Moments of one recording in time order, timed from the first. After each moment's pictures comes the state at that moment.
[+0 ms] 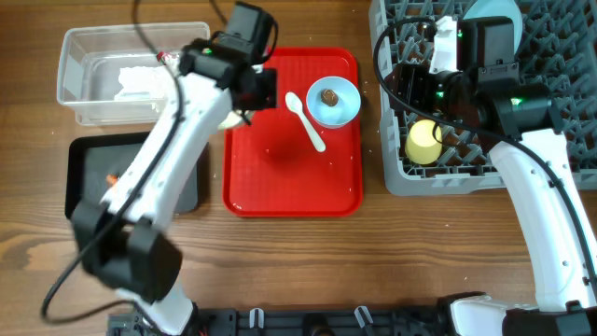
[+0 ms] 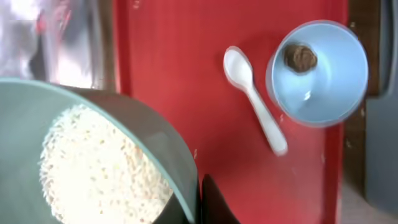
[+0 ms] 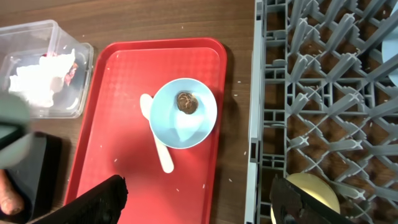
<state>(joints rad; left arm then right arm) -0.38 1.82 1.75 -1.11 -0.06 -0.35 0.16 1.47 1.48 -0.88 -0.20 0.20</state>
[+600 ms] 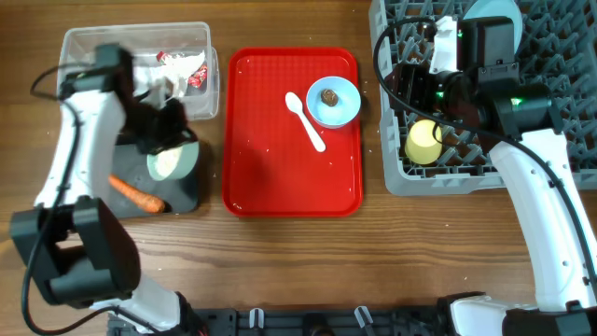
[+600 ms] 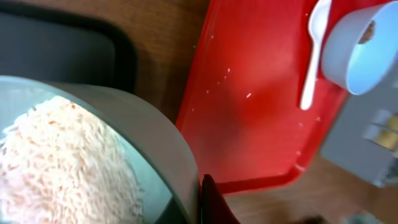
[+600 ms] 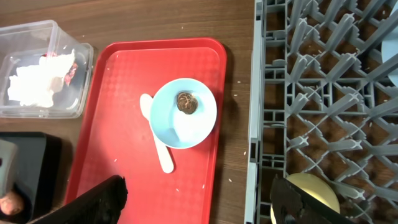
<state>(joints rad) 0.17 1.78 1.42 -1.16 0.49 -0.12 0.16 1.47 1.48 -0.88 -0.20 0.20</state>
